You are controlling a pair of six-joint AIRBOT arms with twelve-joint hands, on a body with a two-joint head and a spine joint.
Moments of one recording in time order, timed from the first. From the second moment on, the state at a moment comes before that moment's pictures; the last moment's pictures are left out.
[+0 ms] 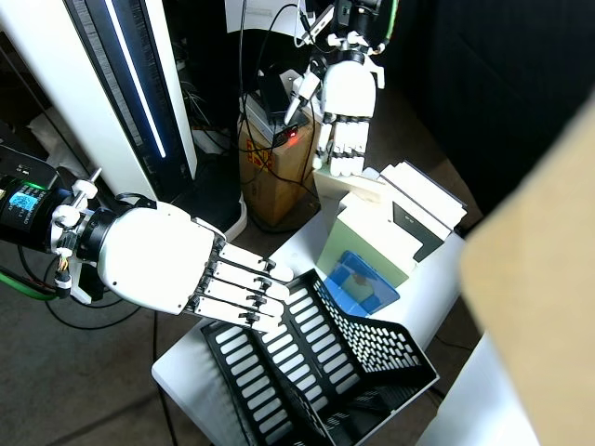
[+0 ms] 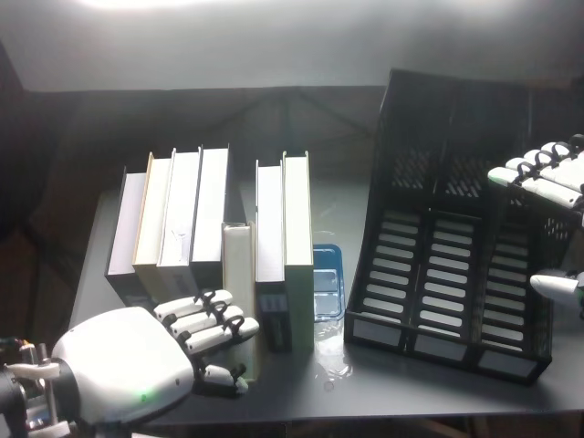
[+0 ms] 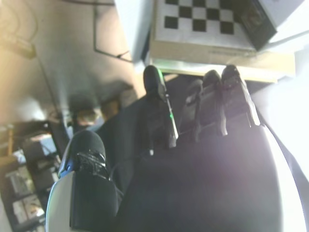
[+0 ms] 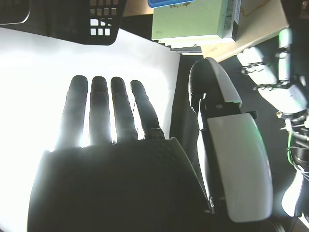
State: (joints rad) left arm 1.01 -1.00 0.96 0.12 -0.64 1.03; right arm -0.90 -0.93 1.00 0.25 0.77 -1.10
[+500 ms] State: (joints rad) left arm 1.07 -0.95 0.91 0.13 -0.68 0.99; right arm -0.90 -0.92 0.99 0.20 0.77 -1.07
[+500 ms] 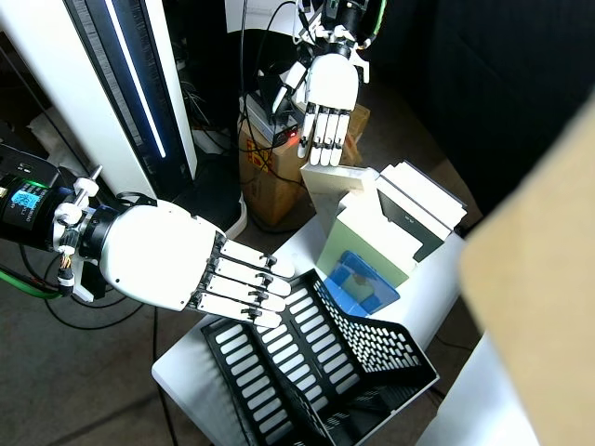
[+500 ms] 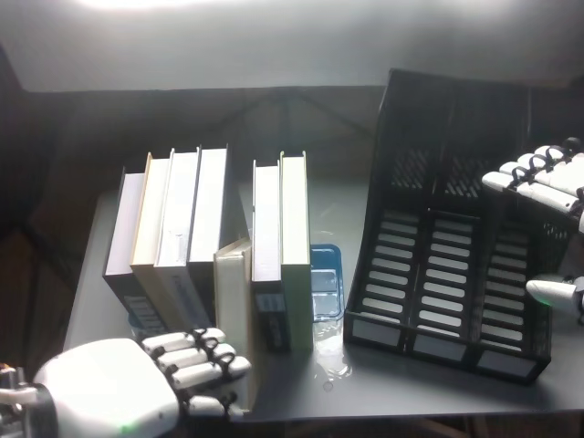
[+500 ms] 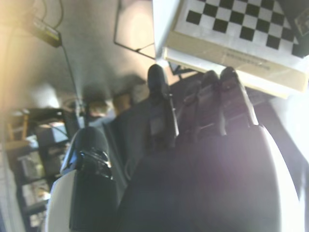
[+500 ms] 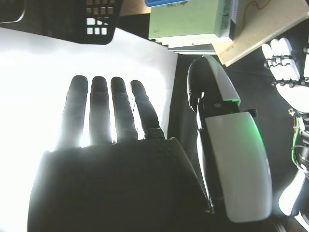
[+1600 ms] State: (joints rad) left arm 1.22 -0.90 0.99 -0.49 -1.16 1.00; right arm -0.57 -1.21 1.13 -0.63 0.51 -0.63
